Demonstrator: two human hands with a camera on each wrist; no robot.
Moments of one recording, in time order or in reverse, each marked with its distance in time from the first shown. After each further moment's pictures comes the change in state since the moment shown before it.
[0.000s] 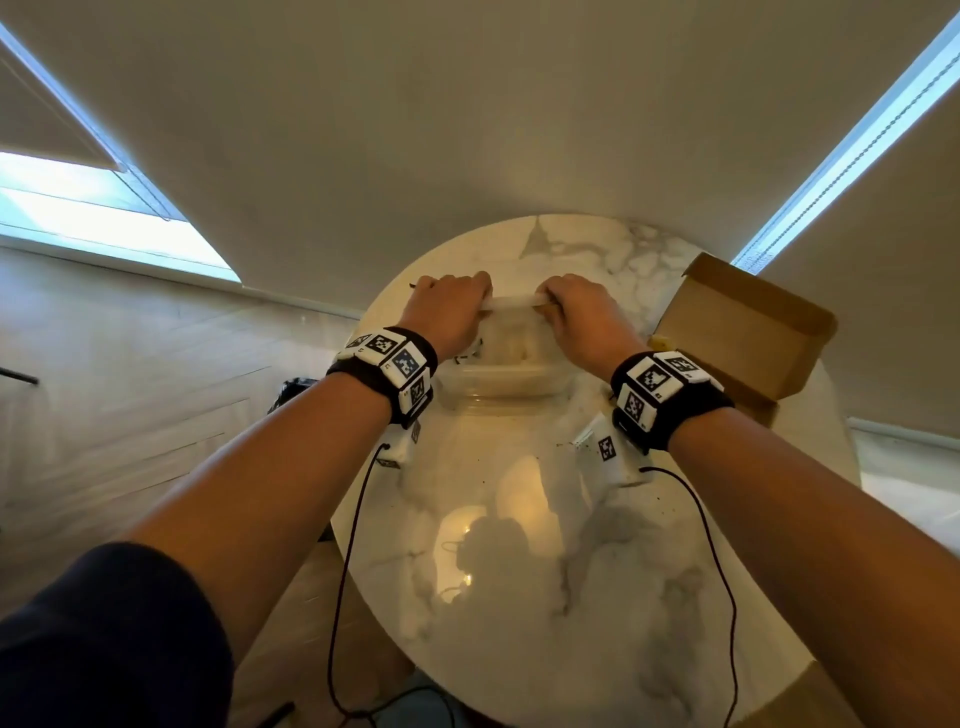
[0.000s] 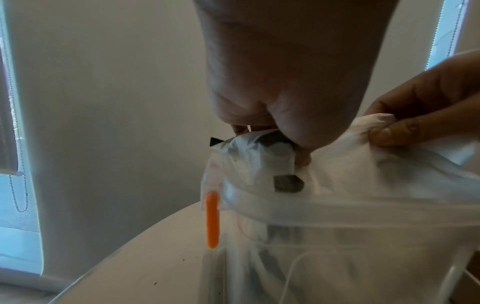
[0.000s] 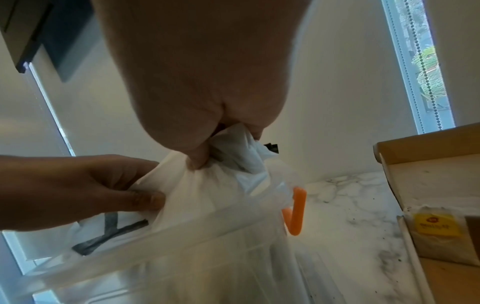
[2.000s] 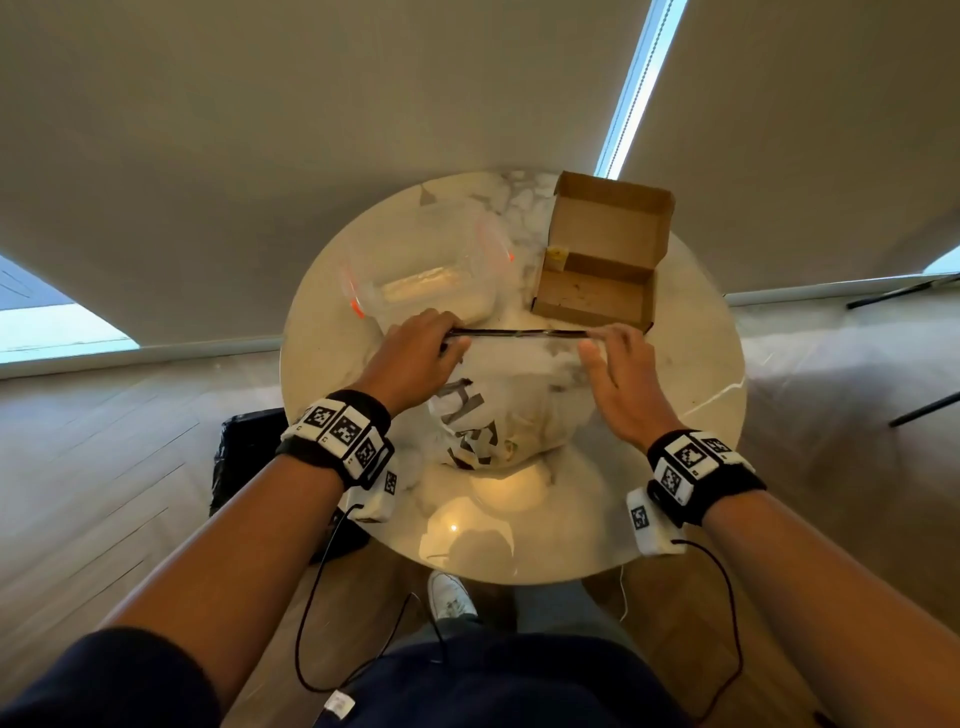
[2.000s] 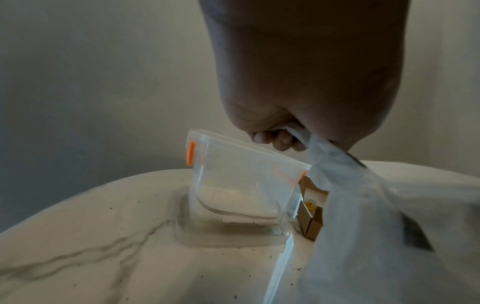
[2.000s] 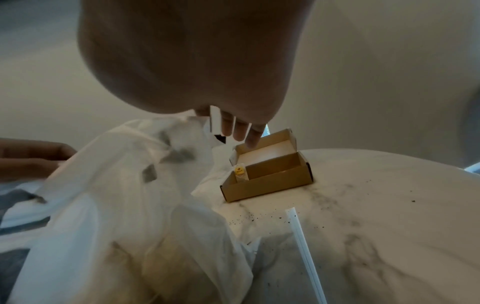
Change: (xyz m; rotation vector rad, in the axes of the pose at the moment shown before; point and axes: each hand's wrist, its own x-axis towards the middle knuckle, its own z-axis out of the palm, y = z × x) left_hand -0.137 0.041 0.025 -0.344 -0.011 0.322; right_hand -0.265 -0.022 0.030 0.067 0.352 0.503
